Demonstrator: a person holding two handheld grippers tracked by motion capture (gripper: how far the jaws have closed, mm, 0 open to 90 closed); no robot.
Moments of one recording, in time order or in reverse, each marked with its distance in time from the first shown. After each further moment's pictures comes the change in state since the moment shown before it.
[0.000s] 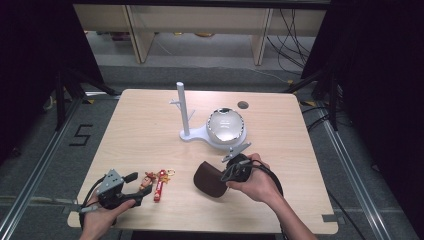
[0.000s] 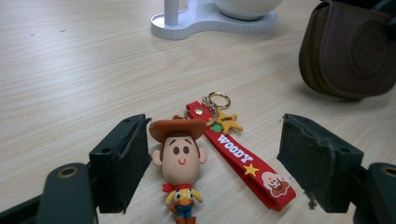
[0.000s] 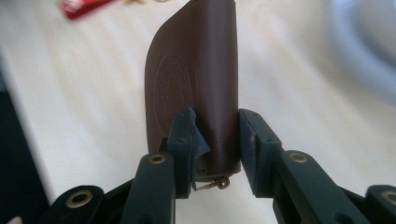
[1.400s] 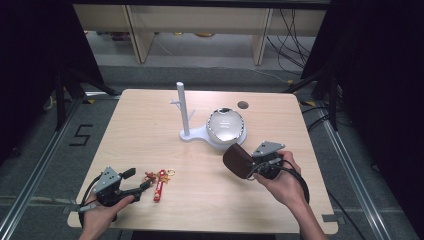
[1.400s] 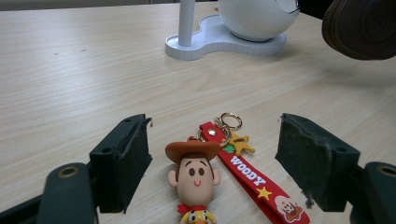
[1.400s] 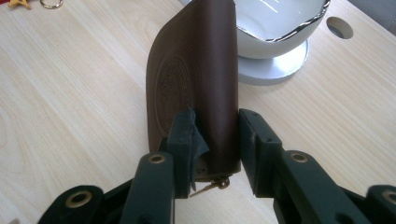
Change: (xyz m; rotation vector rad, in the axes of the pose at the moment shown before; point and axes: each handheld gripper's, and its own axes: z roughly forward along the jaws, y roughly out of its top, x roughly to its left) left arm 0.005 0.005 -0.001 -0.077 0.033 -0.007; right arm -0.029 -0.036 -0.053 -0.115 -0.304 0.022
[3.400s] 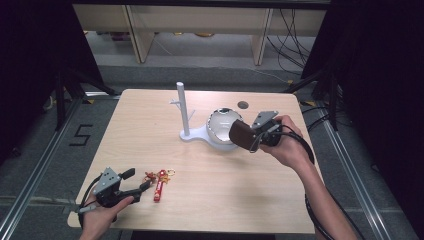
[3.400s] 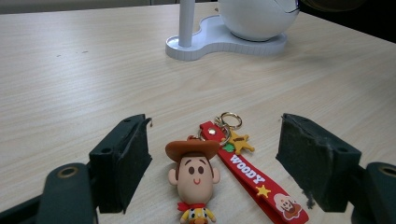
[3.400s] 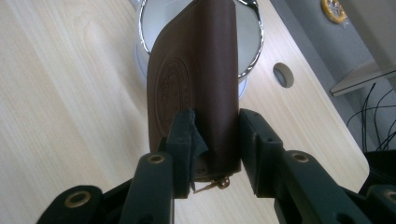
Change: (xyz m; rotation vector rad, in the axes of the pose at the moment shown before) left arm -0.001 0.000 -0.001 -0.003 0.004 0.019; right arm -0.059 0.061 0.004 0.047 -0.084 -0.276
